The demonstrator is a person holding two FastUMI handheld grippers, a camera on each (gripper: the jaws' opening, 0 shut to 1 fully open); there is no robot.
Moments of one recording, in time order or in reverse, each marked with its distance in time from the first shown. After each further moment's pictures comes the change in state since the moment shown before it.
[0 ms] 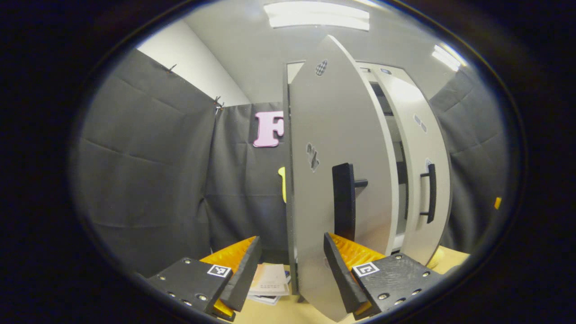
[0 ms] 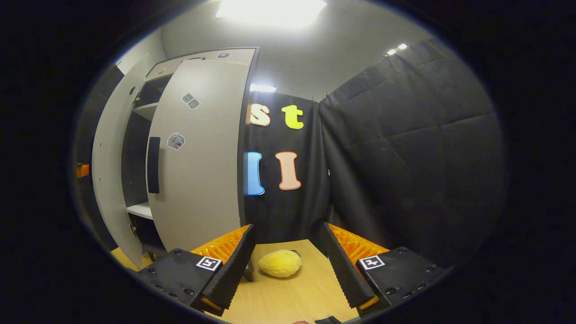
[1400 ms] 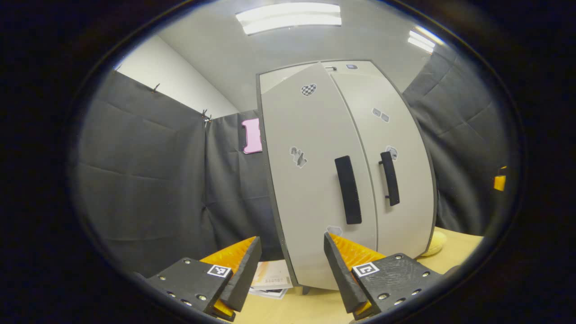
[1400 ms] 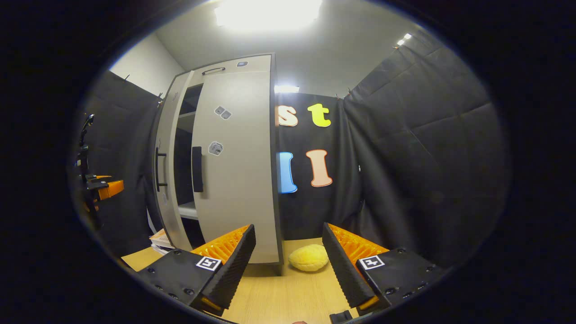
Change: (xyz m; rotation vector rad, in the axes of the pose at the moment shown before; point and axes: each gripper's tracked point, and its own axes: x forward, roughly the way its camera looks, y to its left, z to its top) left arm -0.111 -0.004 0.002 0.141 0.003 -0.020; right arm -0.053 0.038 0.008 0.062 0.011 0.248
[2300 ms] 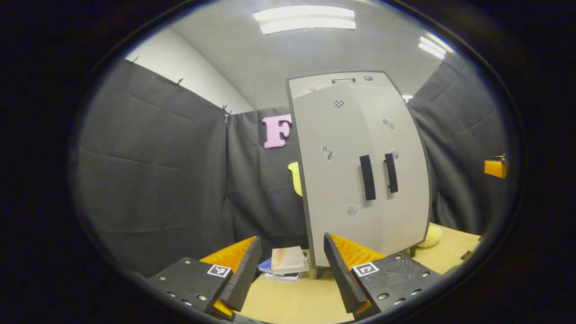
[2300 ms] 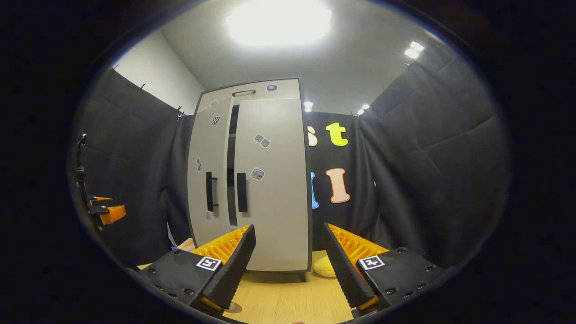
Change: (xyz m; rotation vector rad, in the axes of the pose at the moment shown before) left arm -0.136 0.098 -0.016 -0.040 0.022 0.059; right arm -0.061 0.082 0.048 -0.016 -0.095 0.067
